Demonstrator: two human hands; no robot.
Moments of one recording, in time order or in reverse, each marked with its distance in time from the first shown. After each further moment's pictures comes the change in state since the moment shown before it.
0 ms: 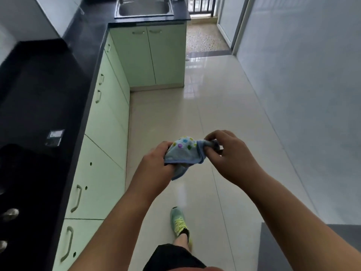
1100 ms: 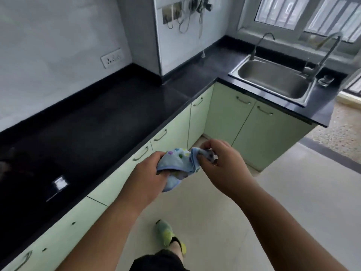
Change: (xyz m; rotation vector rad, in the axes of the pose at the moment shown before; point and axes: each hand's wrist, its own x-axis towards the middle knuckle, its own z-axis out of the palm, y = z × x) left_hand 0.495 0.037 -0.164 -0.118 0.609 -0.486; right_hand 0.669 -0.085 0.085 0.055 -0.542 -0.541
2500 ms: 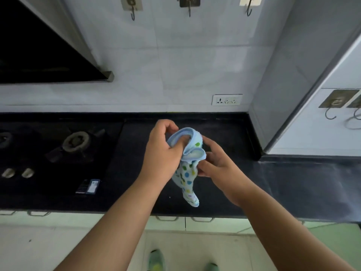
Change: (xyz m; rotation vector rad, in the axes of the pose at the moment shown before) left_hand 0.323 0.047 -0.151 -0.285 1.096 -0.225; right_hand 0.470 -0.097 0.117 0.594 -1.133 -0.263
